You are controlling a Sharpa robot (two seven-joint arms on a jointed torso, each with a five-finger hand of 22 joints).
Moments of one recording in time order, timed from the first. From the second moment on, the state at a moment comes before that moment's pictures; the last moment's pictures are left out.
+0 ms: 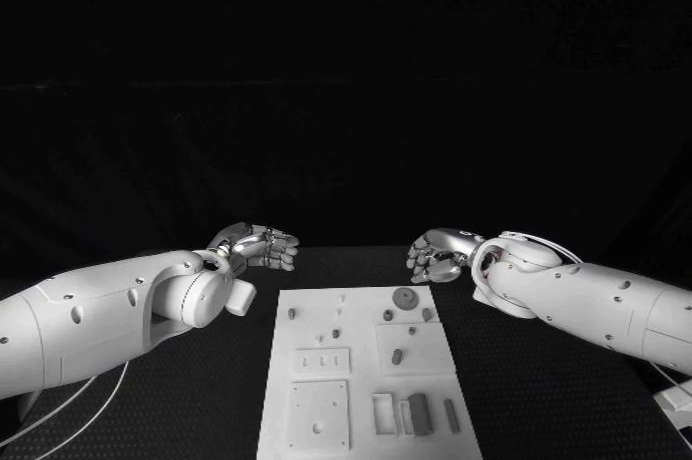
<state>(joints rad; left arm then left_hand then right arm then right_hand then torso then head) 1.34 -0.78 -0.21 1.35 -0.09 -0.34 0.14 1.12 -0.05 0.53 -0.27 0.05 0.84 0.17 0.38 0.49 1.16 0.10 0.23 0.16 1.01 0.08 0.46 0.63 0.05 1.03 -0.02 0.25 0.68 1.22 -0.68 -0.08 1.15 -1.40 -0.20 0.08 1.16 -0.07 0.54 -0.29 0.05 0.86 0.17 0.36 0.49 1.20 0.10 0.17 0.12 1.25 -0.01 0.71 0.65 0.25 1.13 0.08 0.34 1.31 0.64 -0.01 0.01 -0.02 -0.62</state>
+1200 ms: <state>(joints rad) 1.34 -0.80 -0.21 1.42 -0.09 -0.34 0.14 1.11 -0.06 0.52 -0.27 0.05 0.84 0.17 0.37 0.49 1.16 0.11 0.22 0.16 1.01 0.08 0.45 0.64 0.04 1.03 -0.02 0.25 0.68 1.18 -0.64 -0.10 1.18 -1.68 -0.21 0.00 1.10 -0.12 0.54 -0.28 0.05 0.89 0.12 0.30 0.52 1.15 0.02 1.21 1.24 1.33 -0.08 1.44 1.23 0.24 1.17 -0.03 0.94 1.31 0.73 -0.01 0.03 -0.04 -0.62</state>
